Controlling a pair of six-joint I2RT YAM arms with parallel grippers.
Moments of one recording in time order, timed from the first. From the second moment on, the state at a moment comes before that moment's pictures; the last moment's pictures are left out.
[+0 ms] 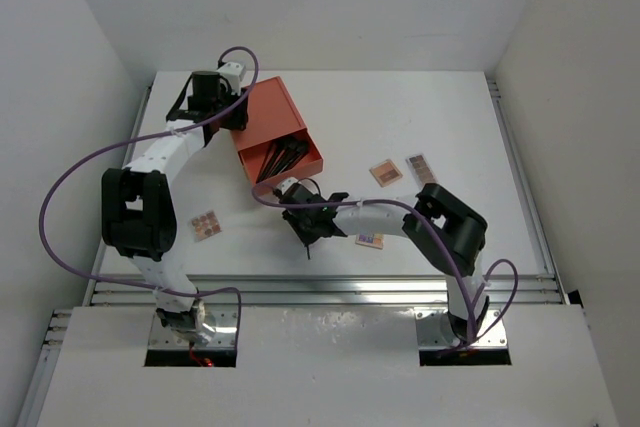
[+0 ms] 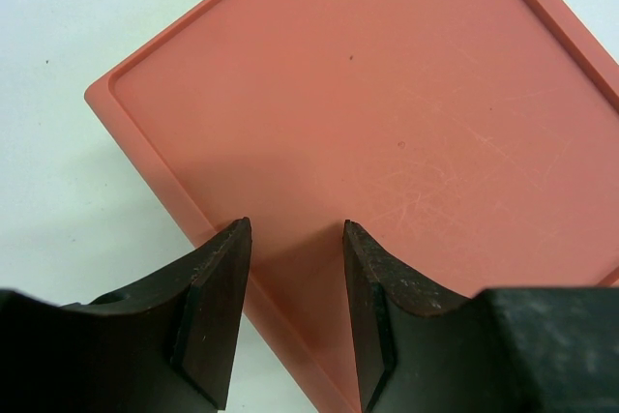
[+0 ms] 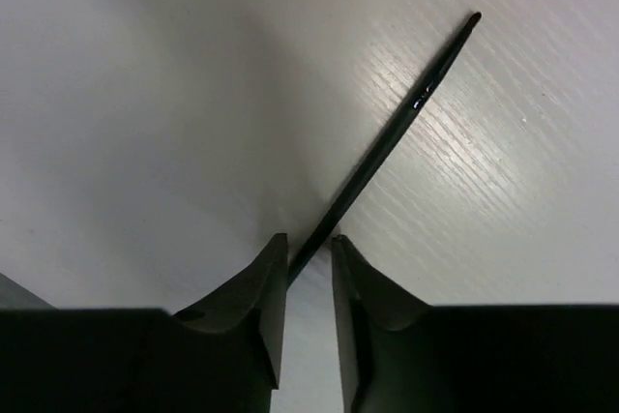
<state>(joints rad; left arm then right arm) -0.09 1.77 1.39 -0.20 0.10 0.08 1.00 1.96 1.16 -0.25 0.16 0.25</state>
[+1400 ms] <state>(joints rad) -0.07 1.77 1.39 -0.21 0.11 0.08 0.99 1.97 1.59 -0.01 0.82 1.13</state>
